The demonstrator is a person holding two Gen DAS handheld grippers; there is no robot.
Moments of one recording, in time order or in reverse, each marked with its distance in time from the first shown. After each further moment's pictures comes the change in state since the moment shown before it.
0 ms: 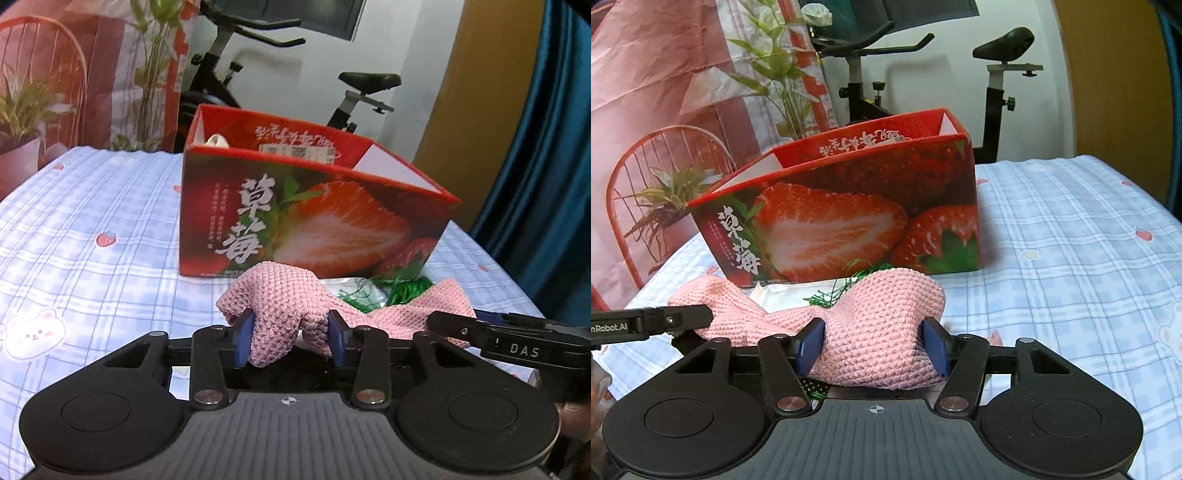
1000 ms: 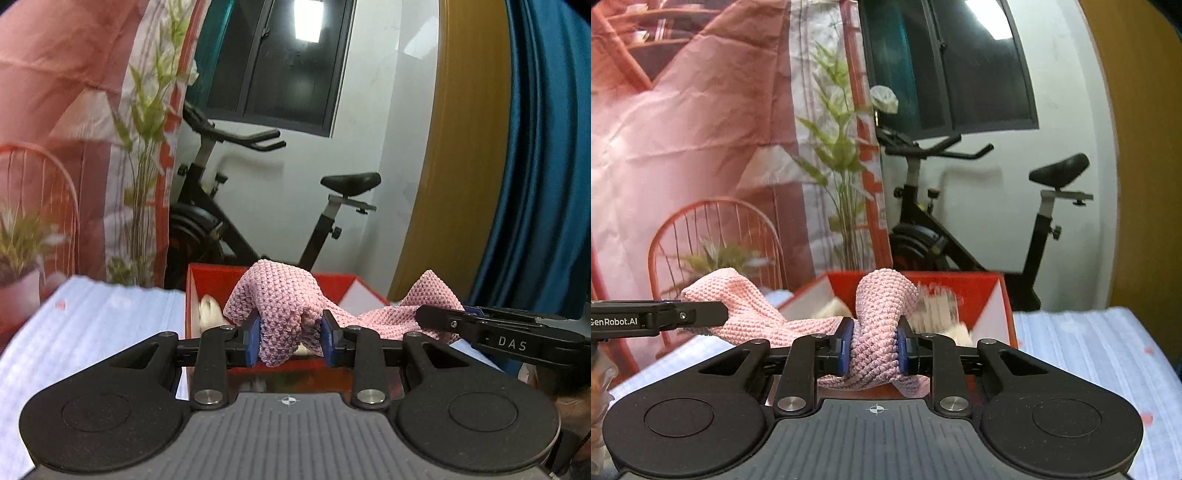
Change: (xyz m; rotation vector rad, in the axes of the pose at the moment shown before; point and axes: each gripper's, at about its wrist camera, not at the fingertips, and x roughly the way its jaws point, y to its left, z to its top) left arm -0.035 -0.015 0.106 0.090 -0.296 -0.004; right arm -0.038 0.035 0.118 -0.186 -0.279 0.108
